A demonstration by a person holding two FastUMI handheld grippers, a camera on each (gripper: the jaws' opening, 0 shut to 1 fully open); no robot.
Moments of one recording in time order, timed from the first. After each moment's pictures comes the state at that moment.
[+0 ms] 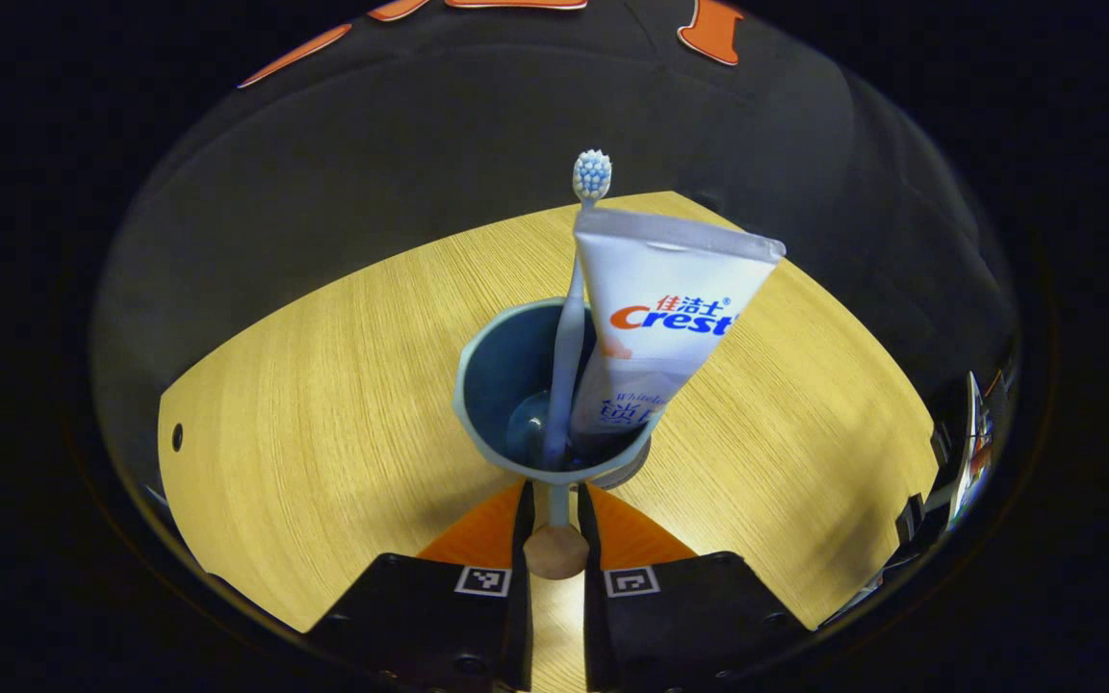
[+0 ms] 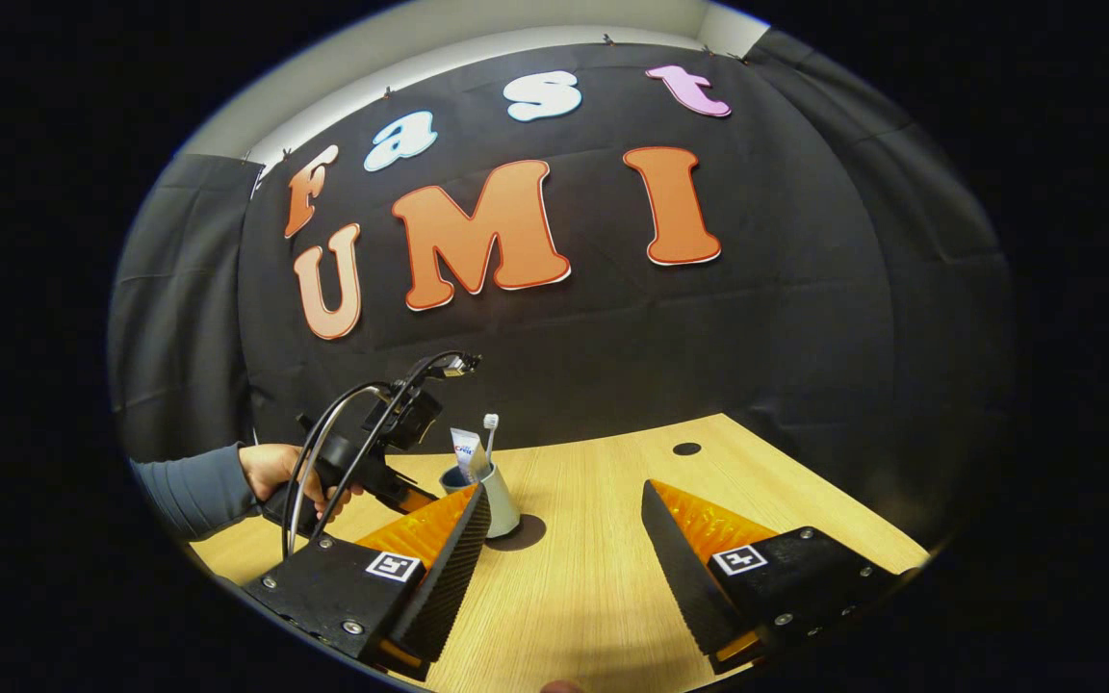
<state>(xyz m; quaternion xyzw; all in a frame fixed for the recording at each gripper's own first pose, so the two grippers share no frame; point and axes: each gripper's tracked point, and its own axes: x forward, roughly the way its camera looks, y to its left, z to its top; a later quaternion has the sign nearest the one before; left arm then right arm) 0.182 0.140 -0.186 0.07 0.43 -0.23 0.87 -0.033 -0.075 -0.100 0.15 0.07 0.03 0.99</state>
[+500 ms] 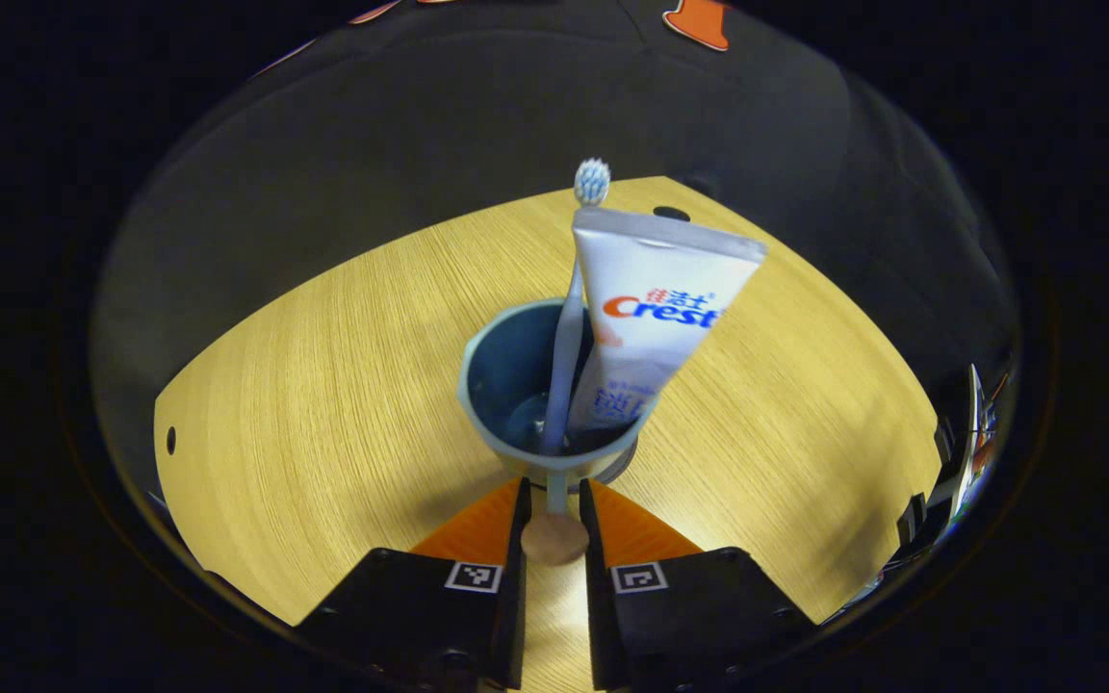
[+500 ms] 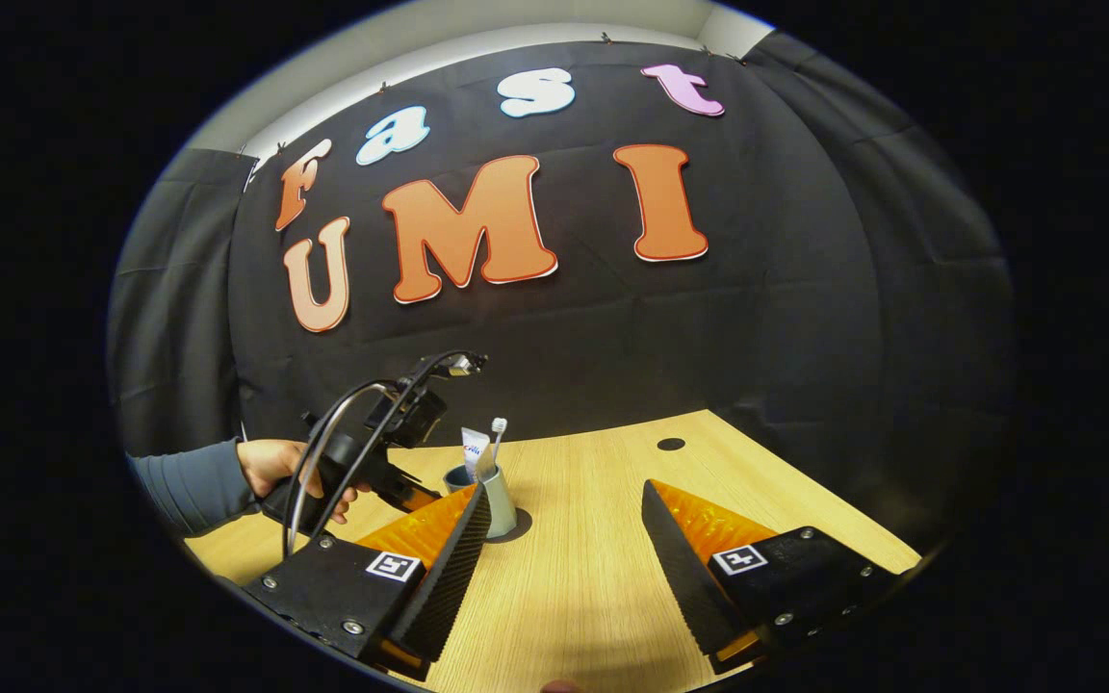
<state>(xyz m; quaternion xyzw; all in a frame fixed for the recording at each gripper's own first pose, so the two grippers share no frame) 0.173 0.148 -0.170 0.08 0.42 -0.23 0.87 -0.035 -0.082 -0.105 0.14 0.08 0.01 0.99</state>
